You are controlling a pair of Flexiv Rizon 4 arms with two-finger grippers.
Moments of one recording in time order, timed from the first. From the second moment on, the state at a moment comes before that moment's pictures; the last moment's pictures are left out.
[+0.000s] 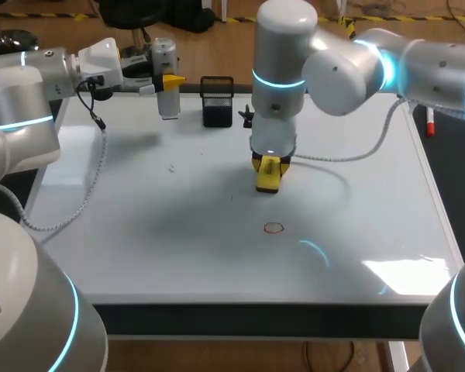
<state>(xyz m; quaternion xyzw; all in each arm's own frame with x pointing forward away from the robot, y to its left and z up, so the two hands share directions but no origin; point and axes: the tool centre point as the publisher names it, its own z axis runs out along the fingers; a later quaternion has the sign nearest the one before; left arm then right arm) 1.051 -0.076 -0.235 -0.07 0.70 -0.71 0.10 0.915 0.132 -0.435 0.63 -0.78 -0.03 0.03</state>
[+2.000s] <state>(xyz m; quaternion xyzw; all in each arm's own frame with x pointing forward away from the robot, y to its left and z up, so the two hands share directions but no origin) 1.051 -0.076 -0.235 -0.07 0.70 -0.71 0.10 0.960 0.062 -0.369 0.61 -0.79 0.00 0.01</state>
